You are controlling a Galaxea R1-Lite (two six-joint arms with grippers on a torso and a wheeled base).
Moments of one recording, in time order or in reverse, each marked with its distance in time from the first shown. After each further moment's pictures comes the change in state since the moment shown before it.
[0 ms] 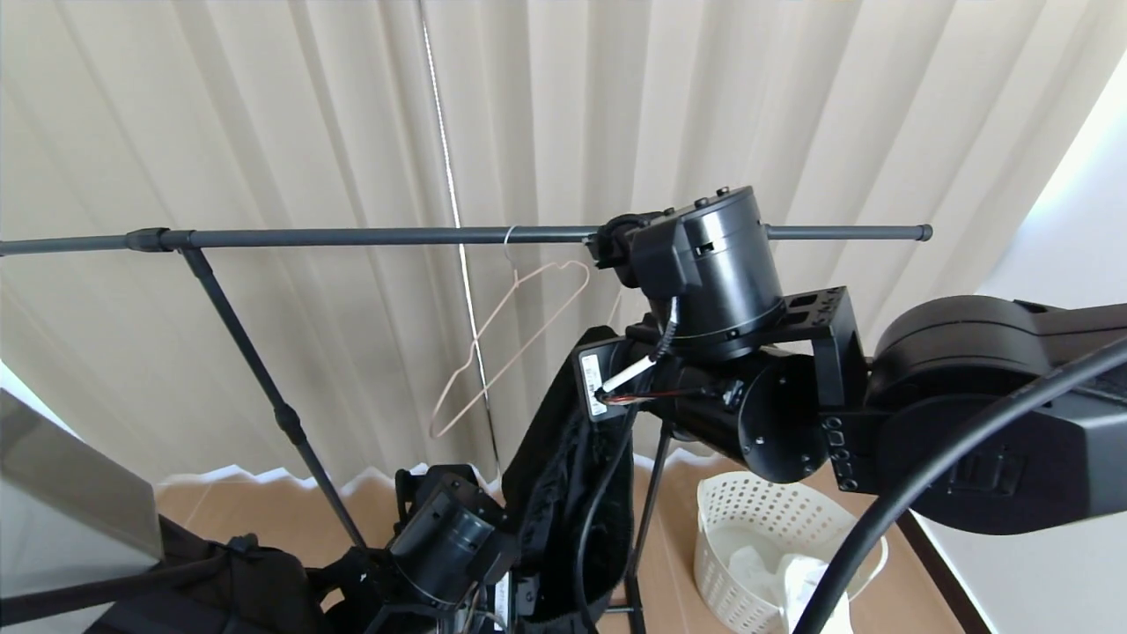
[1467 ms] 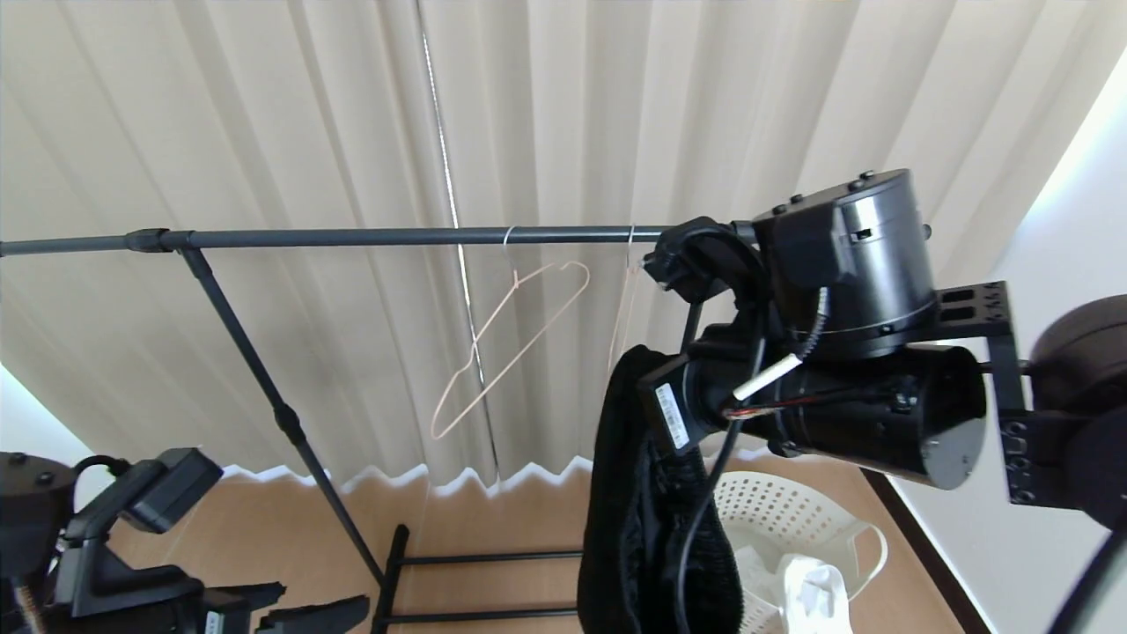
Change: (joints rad) left arm 0.420 -0.728 0.167 0.348 -0.520 0.327; right arm -0.057 -0.146 0.151 0.009 0.224 -0.198
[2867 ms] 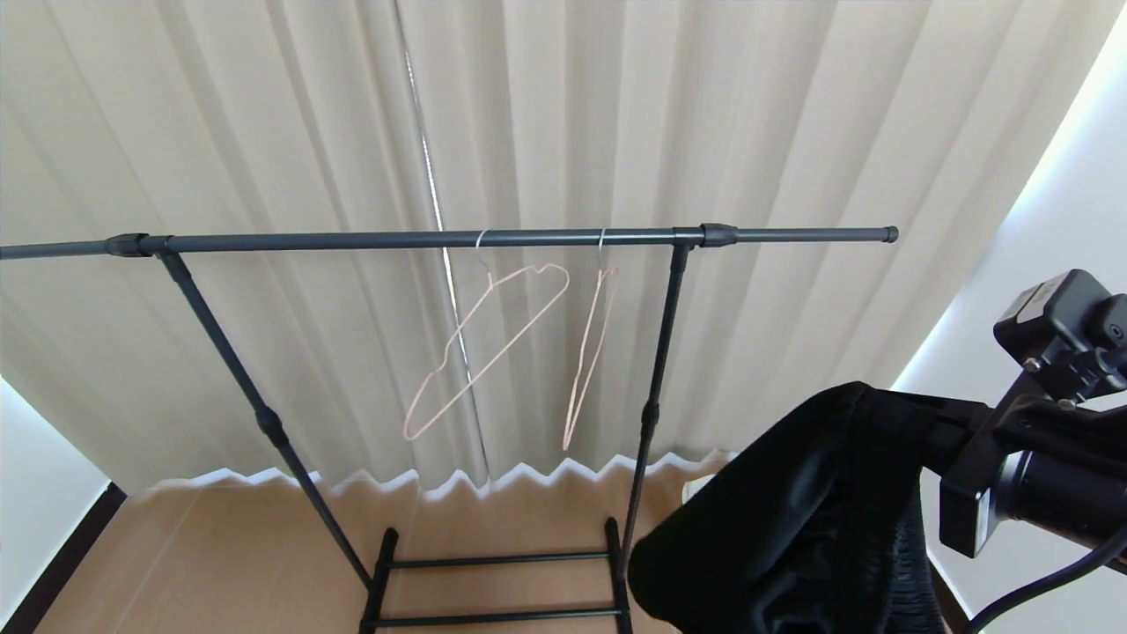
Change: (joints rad) left arm 0.387 -1.167 0.397 0.066 0.164 0.300; right arm -0.224 -0.523 0.613 -0.318 0.200 -0.293
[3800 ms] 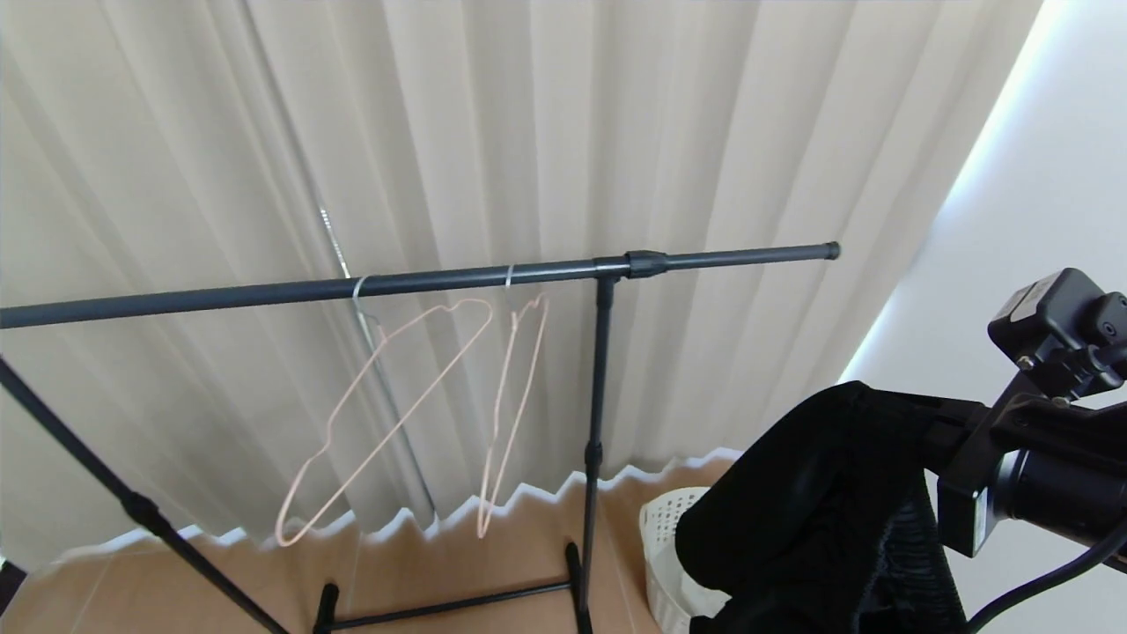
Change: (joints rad) left arm 0.000 0.000 0.000 0.000 0.002 0.000; right arm 0.001 0.003 -0.012 0.020 0.000 0.001
